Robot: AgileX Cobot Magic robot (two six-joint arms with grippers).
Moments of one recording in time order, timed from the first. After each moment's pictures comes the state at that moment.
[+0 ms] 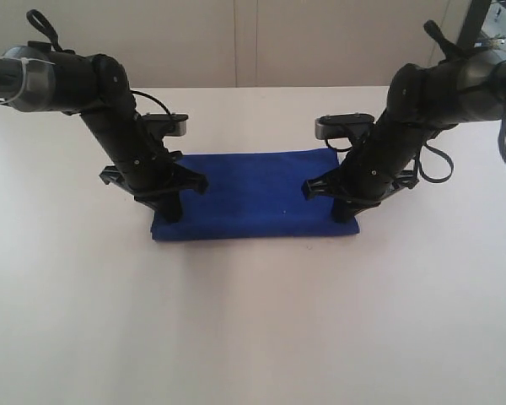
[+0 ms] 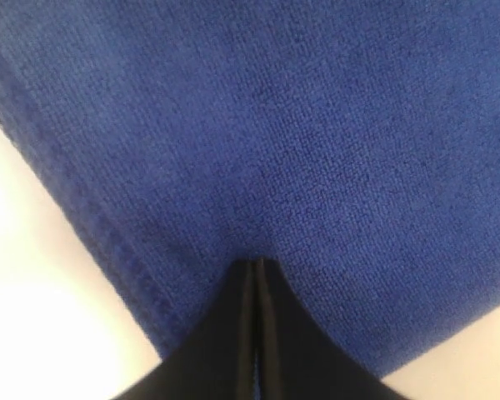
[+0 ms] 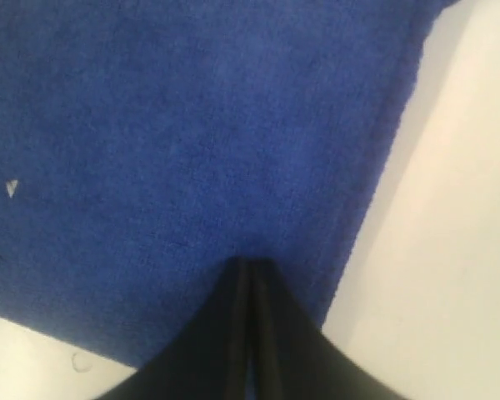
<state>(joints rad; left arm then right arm) -0.39 2.16 -1.58 -0.34 0.92 0.24 0.26 2.08 -1.36 0.30 0.73 -0.24</state>
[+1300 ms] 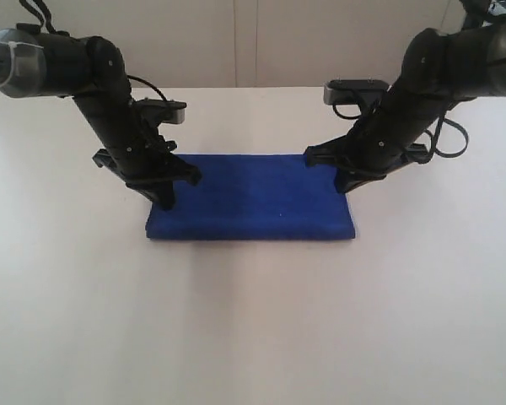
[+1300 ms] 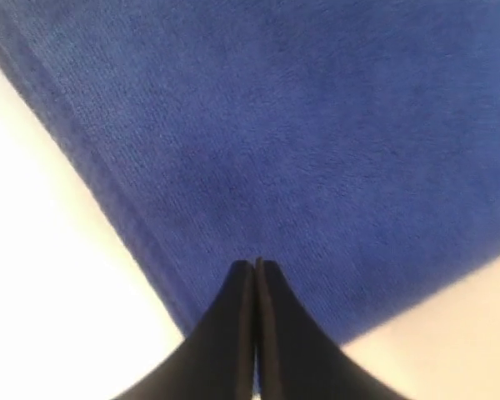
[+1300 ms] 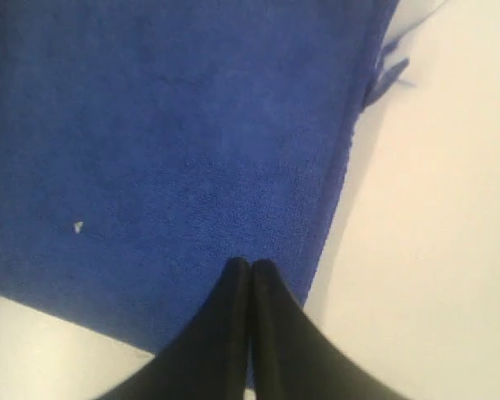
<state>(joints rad) -0.39 2.10 -1.60 -0.29 0.97 0.26 0.26 1.96 -1.36 0.29 0.73 -0.16</state>
